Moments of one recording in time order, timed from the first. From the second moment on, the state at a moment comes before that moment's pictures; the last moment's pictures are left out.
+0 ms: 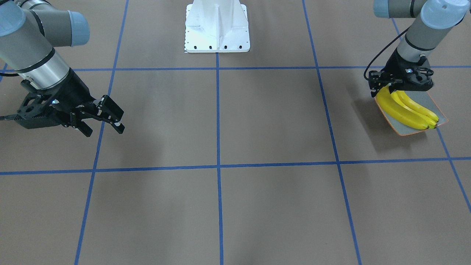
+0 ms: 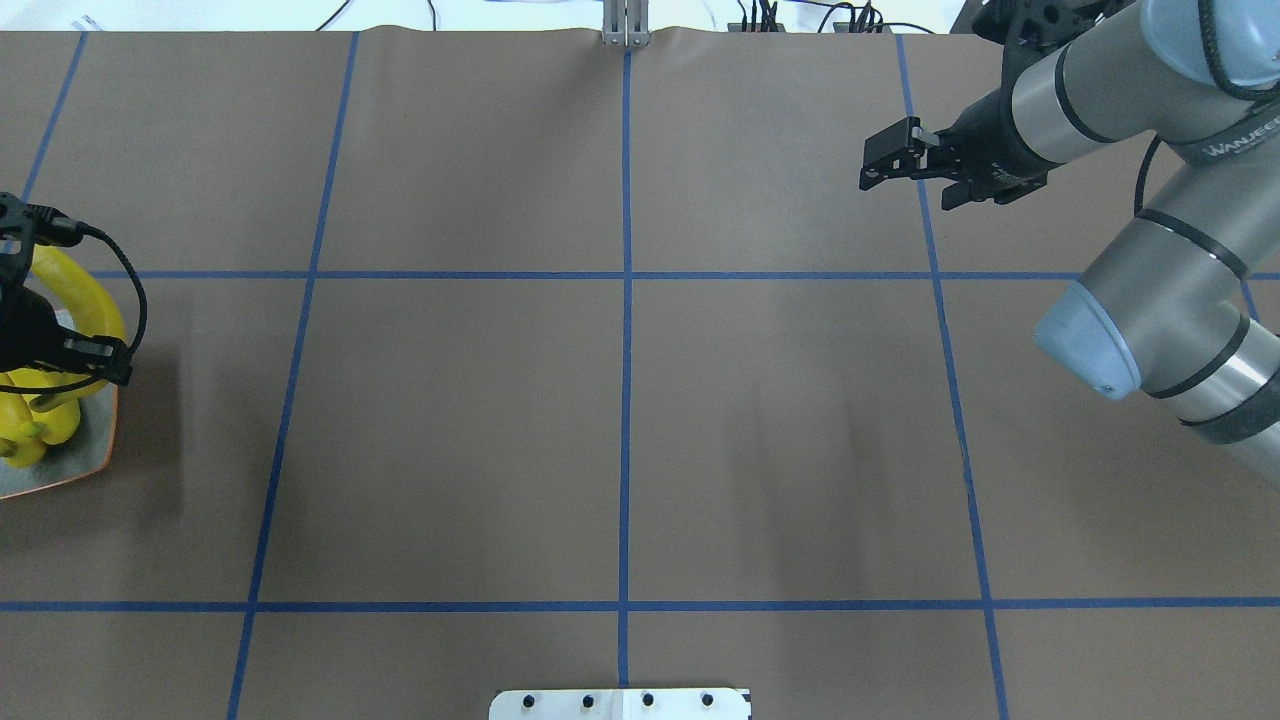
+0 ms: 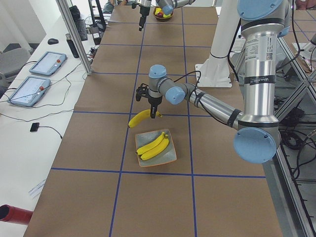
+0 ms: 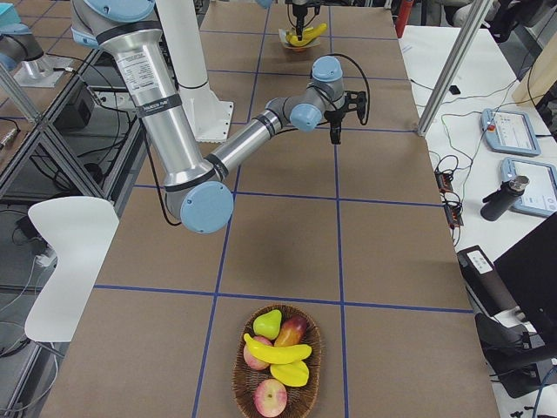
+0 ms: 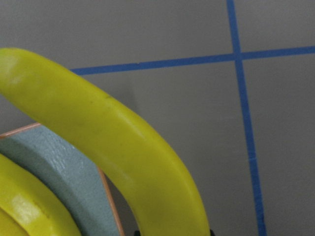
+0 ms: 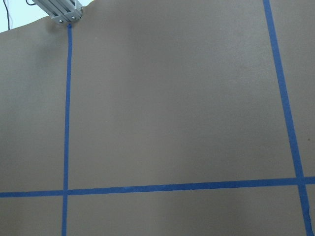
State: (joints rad) left arm -0.91 -1.51 -2.03 -1.70 -2.06 -0.70; right arm 0.94 -1.18 1.83 -1.27 2.11 1.14
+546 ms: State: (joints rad) left arm -0.90 -1.51 -1.98 -1.67 -2.06 -0.68; right arm 0.94 -1.19 1.84 -1.27 2.11 1.14
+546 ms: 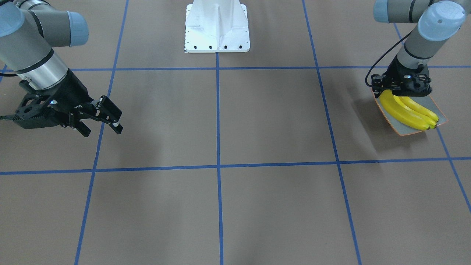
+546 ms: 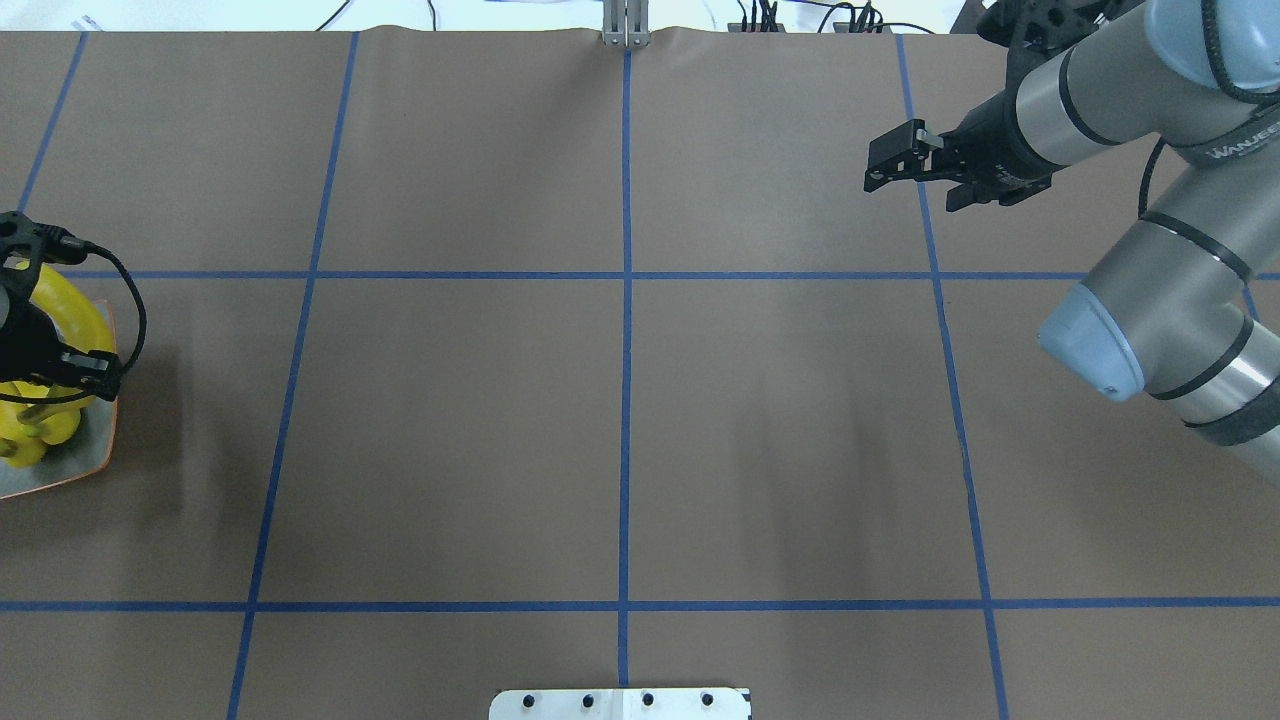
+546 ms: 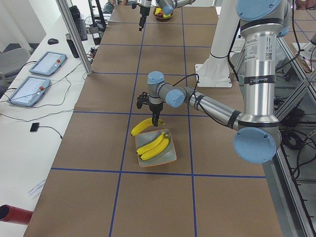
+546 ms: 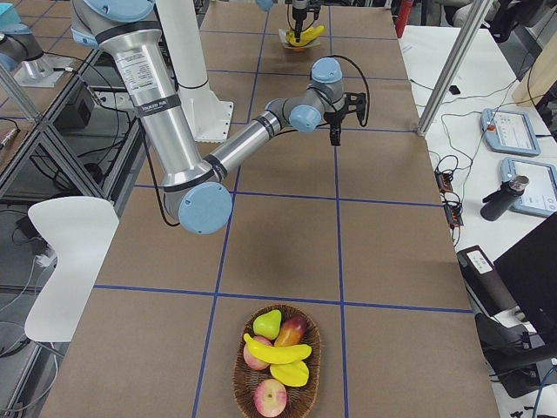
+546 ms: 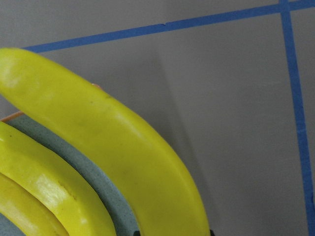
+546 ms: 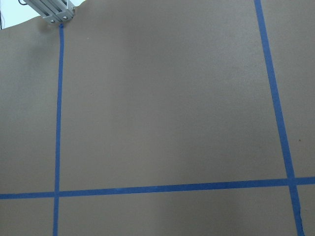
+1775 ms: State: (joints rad) left arm -0.90 -1.51 -1.88 -1.67 -2.06 -0.65; right arm 0.96 -1.20 1.84 -1.27 2.11 1.14
